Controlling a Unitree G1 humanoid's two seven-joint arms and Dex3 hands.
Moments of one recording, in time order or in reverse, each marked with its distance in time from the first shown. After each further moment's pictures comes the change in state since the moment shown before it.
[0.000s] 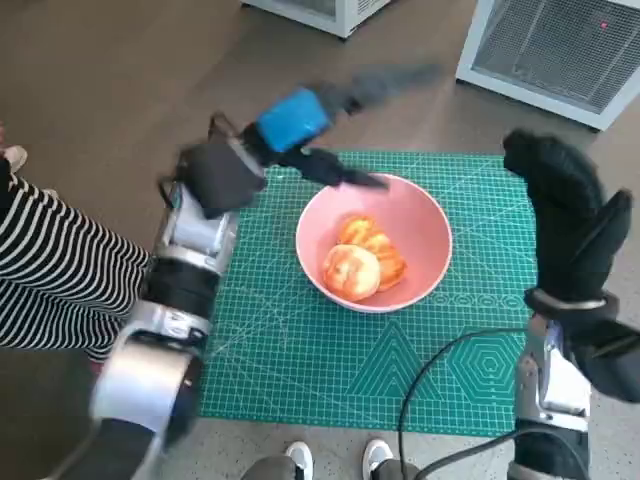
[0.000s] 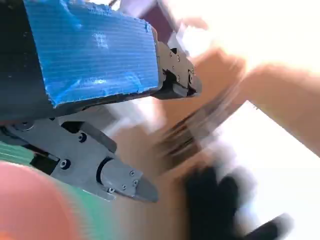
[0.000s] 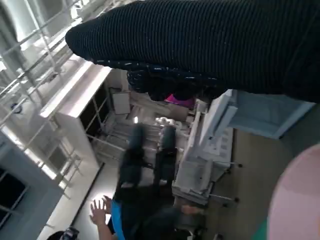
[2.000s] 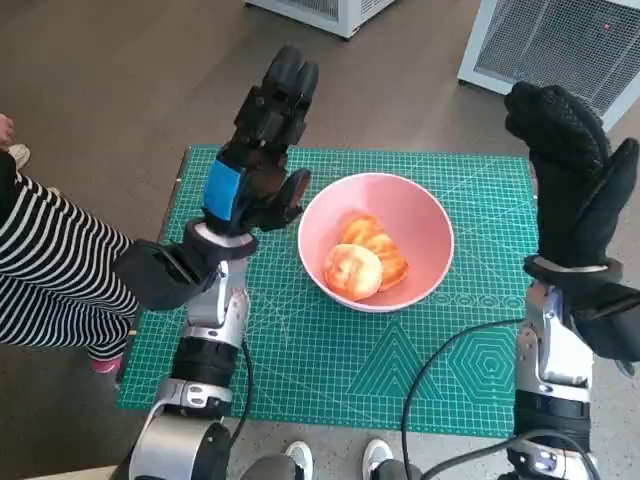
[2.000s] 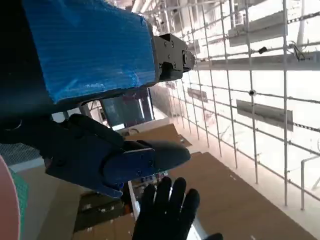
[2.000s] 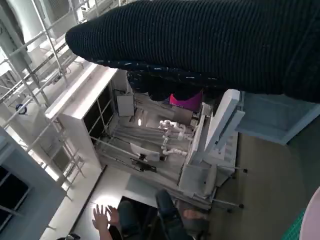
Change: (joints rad) left arm 0.287 -0.076 0.047 -0.228 -0.067 -0.150 0.089; right arm -0.082 -0.005 0.002 0.054 -0.044 0.024 -0.038
